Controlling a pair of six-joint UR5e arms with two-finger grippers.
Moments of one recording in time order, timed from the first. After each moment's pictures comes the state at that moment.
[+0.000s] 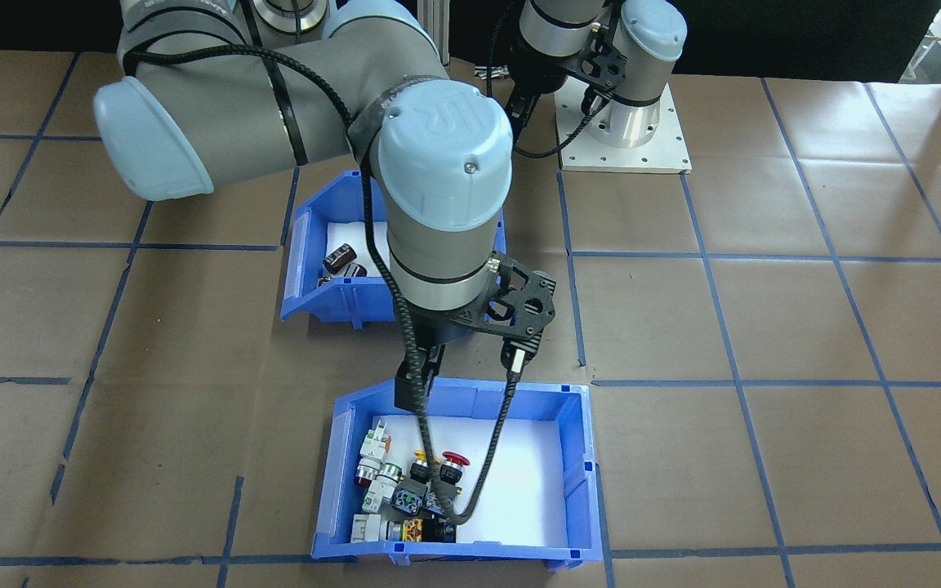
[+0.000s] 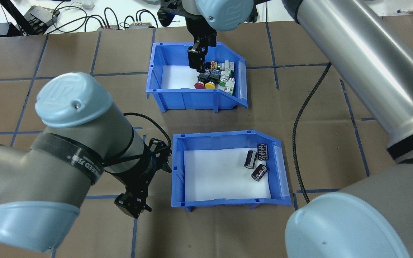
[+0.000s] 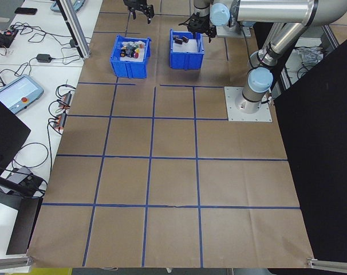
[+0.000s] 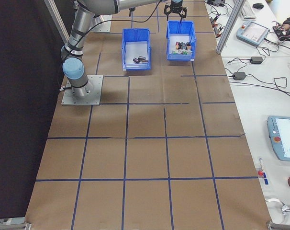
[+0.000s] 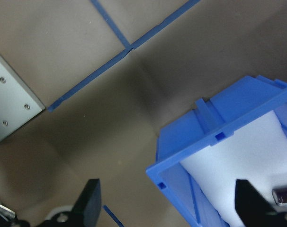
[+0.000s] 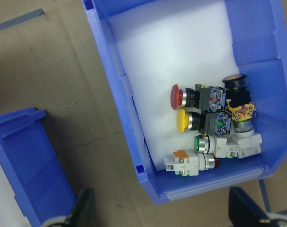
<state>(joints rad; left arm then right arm) -1.89 -1.31 -2.01 -1.51 1.43 -1.54 1.96 -0.99 1.00 -1.58 -1.61 -0.93</state>
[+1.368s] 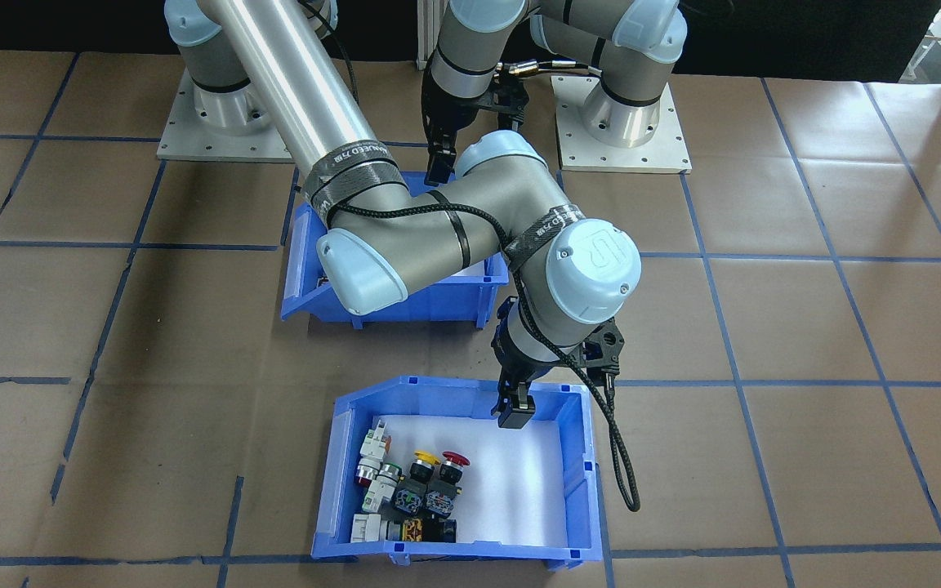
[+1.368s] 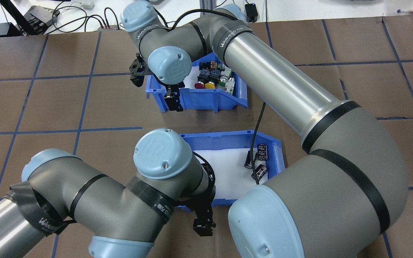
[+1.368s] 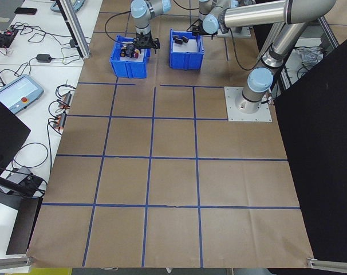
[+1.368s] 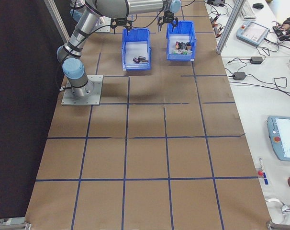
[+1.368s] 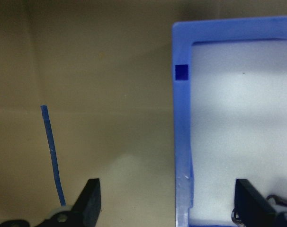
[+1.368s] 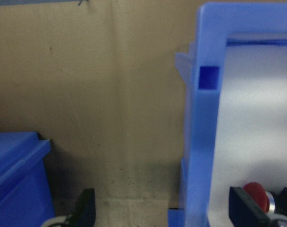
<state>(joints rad) -2.09 -1.47 -2.14 -1.10 1.34 -2.08 2.10 -0.79 1.00 -1.65 -1.67 -1.00</state>
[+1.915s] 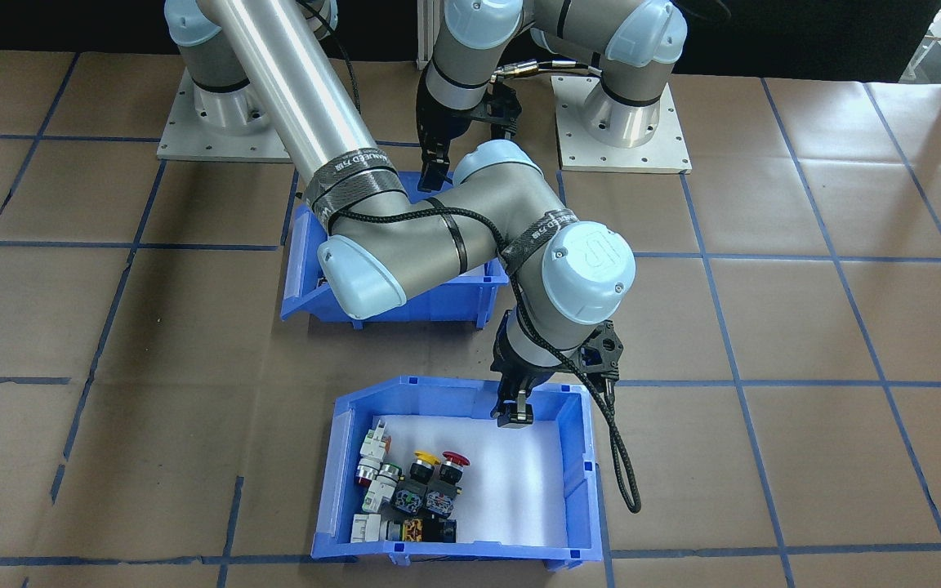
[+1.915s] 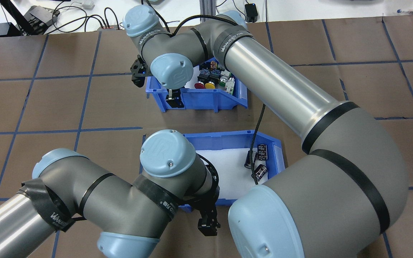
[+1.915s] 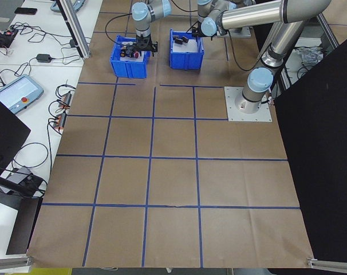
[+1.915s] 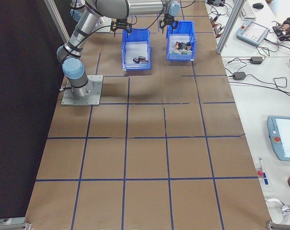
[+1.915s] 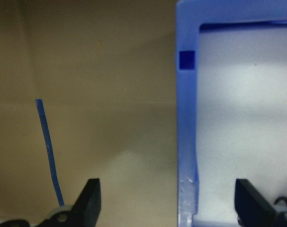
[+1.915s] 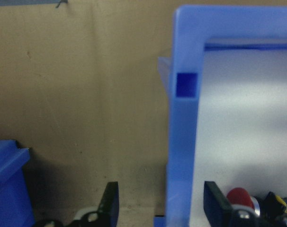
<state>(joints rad) -2.09 -1.51 -2.15 -1.07 1.31 -2.08 2.10 -0.80 1.03 -1.73 -1.69 -1.01</state>
